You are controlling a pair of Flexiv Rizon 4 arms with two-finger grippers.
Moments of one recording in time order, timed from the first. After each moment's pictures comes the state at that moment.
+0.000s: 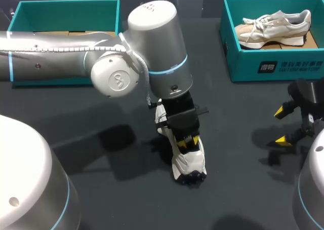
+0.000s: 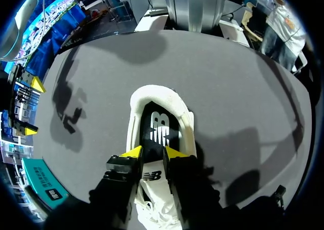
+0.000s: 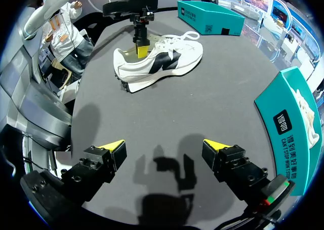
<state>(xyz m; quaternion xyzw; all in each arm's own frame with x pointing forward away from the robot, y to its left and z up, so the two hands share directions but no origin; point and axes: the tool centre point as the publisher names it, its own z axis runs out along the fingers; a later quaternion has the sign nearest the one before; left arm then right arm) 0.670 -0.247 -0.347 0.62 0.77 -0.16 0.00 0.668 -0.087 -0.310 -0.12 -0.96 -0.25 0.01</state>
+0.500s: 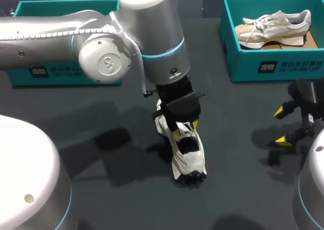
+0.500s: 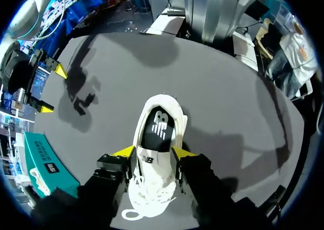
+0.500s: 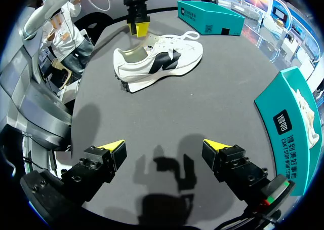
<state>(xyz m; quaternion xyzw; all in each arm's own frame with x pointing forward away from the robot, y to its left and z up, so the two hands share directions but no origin) 0.674 -0.230 -0.290 0.53 0.84 -0.14 0.00 0.668 -0.087 -0.310 -0.12 -0.96 -0.25 0.01</state>
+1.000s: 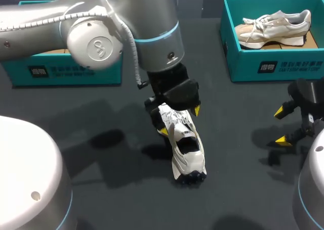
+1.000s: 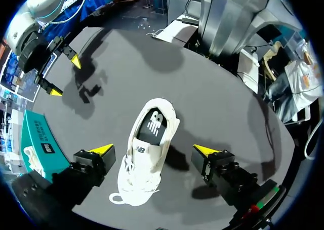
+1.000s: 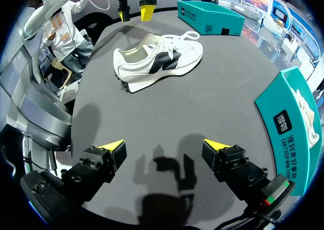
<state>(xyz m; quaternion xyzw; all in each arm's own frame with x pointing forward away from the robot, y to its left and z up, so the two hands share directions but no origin) 0.673 -0.212 -0.260 0.47 0.87 -0.14 -0.02 0.668 -0.087 -0.310 -0.12 -0.96 -0.25 0.01</state>
